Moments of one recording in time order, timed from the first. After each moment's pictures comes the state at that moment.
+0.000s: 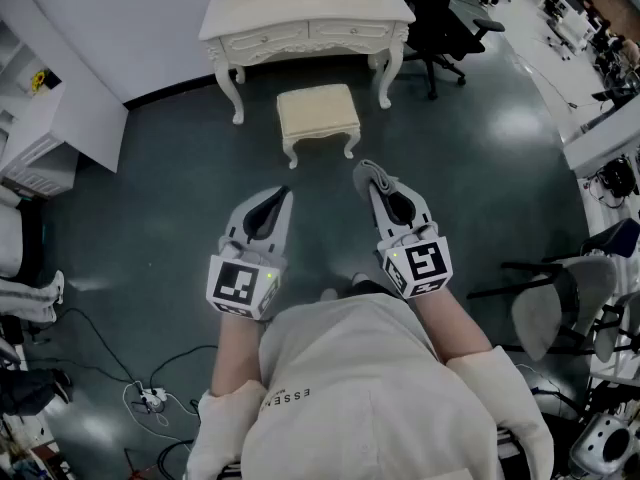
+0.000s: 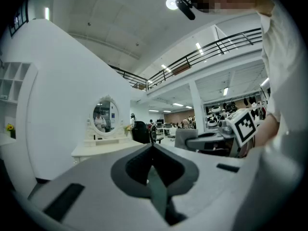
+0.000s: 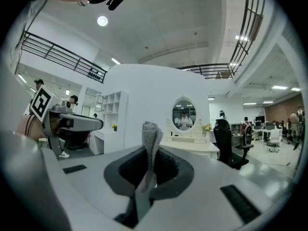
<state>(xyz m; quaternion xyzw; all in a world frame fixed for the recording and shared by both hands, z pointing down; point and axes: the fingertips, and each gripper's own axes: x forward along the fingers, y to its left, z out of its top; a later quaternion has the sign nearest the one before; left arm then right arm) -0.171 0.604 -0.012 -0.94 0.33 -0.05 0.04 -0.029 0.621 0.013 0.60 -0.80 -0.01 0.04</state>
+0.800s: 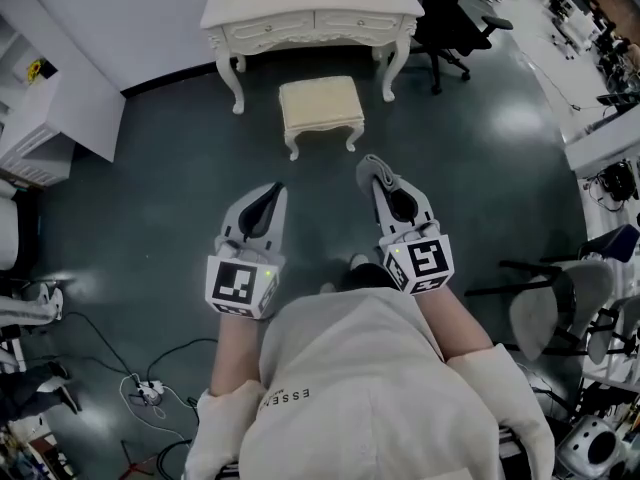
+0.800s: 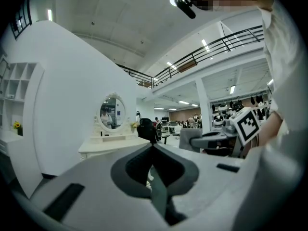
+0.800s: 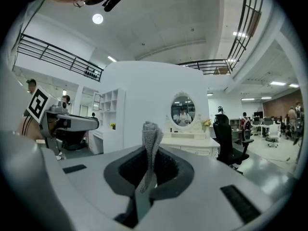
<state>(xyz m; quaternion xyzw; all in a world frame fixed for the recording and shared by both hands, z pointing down) -0.190 0.572 0.000 -0.93 0.36 -0.06 0.02 -0.033 0.590 0.027 0.61 -0.79 0.02 0.05</state>
